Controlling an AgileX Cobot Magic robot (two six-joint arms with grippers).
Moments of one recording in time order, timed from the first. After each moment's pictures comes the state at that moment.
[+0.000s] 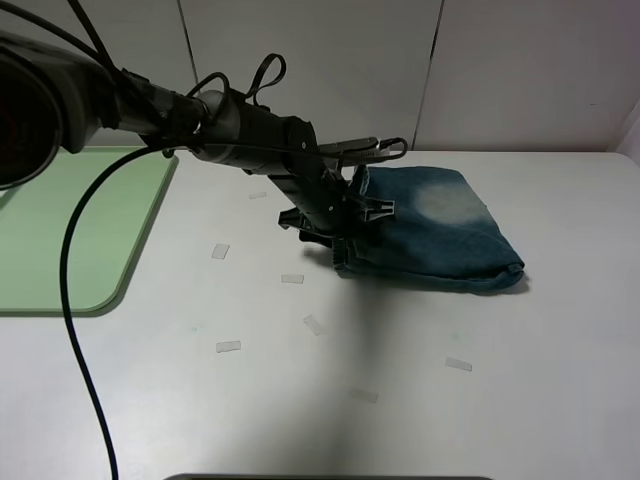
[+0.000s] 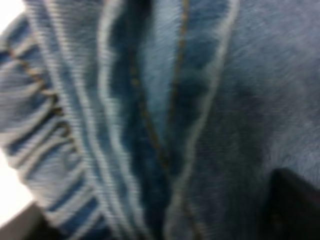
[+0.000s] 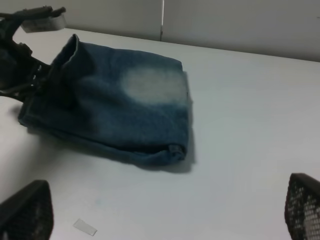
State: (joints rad) left arm -0.67 2.33 -1.58 -0.33 0.30 -0.15; right arm 0.13 -0.01 -0.50 0.05 1.03 -0.06
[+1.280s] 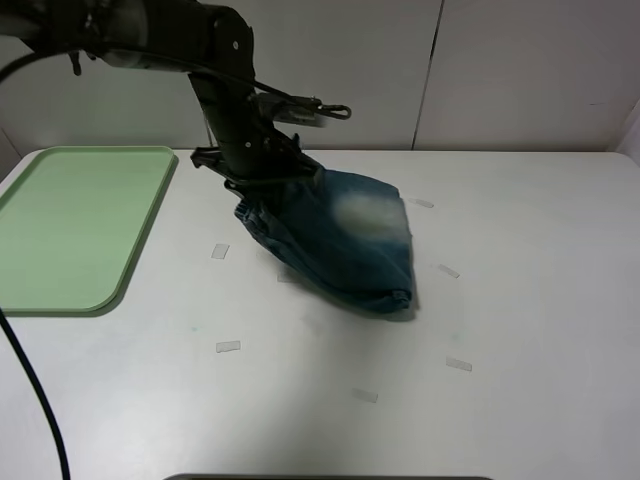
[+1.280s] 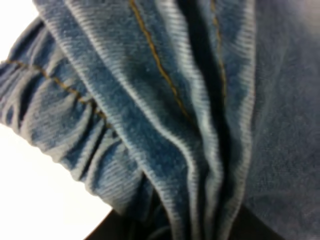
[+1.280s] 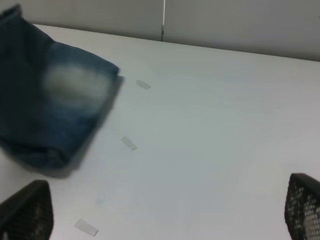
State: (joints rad) left arm -0.52 2.13 -1.63 0.01 0.82 -0.15; right arm 0.13 -0.01 -0.50 0.06 1.03 -0.06
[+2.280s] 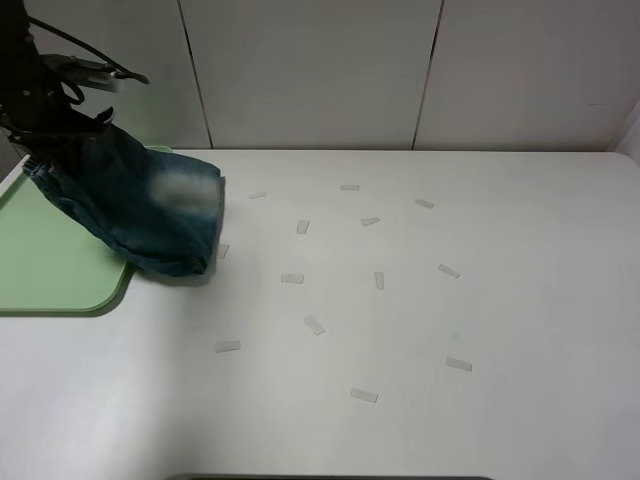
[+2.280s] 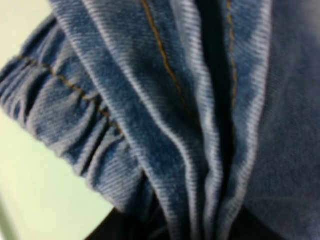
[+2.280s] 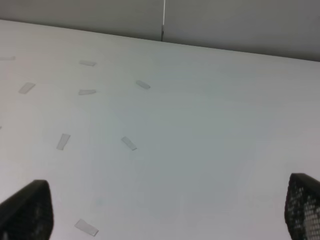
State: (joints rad) left arm 0.05 2.04 -1.63 0.19 1.02 0.12; right arm 0.13 -0.01 -0.50 0.06 1.03 -0.06
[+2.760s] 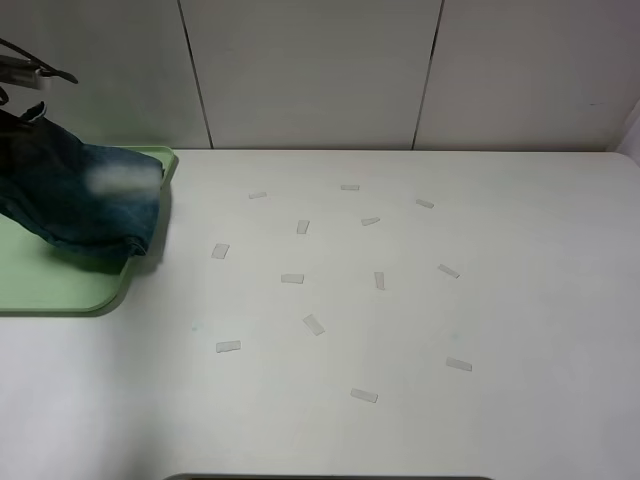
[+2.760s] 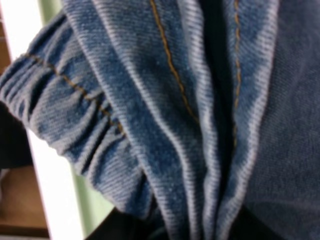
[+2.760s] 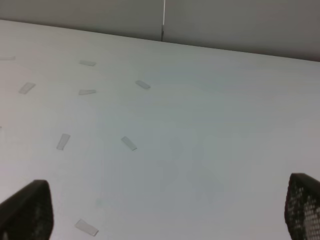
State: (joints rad) left arm 0.24 2.04 -1.63 0.22 0.93 0.20; right arm 0.13 -0.01 -0.50 0.06 1.03 -0.06
